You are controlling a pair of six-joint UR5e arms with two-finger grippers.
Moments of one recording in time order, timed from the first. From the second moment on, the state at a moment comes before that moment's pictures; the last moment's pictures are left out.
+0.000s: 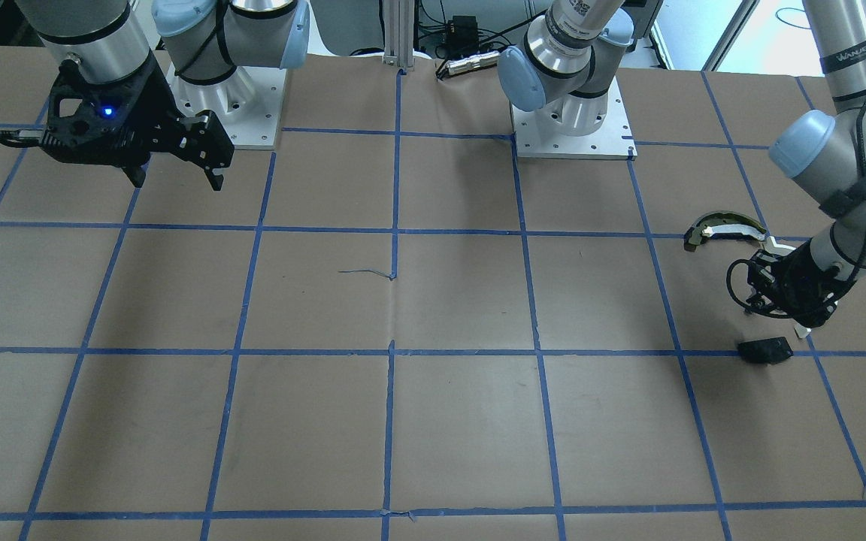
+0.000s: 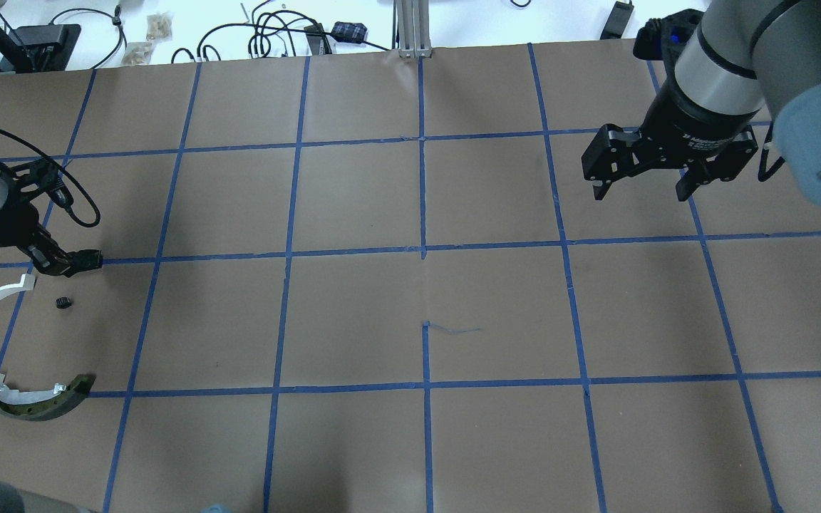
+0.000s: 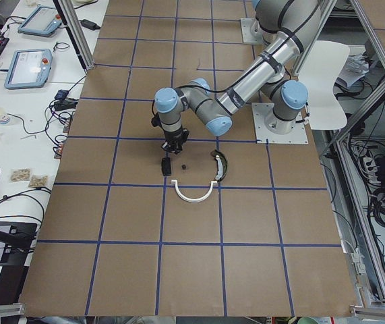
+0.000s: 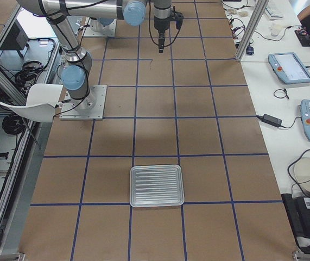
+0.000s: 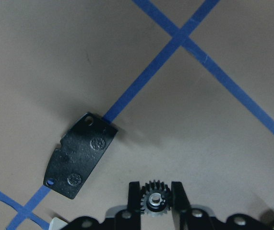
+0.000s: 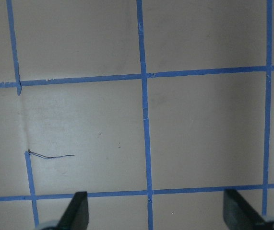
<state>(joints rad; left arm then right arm) -0.95 -1.88 -1.88 -1.02 1.68 1.43 1.54 -1.66 1.72 -1.64 -1.55 0.02</state>
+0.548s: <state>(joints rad) -0.90 -1.90 -1.88 -1.03 1.69 1.42 1.54 -1.66 1.72 -1.64 -1.55 0.02</state>
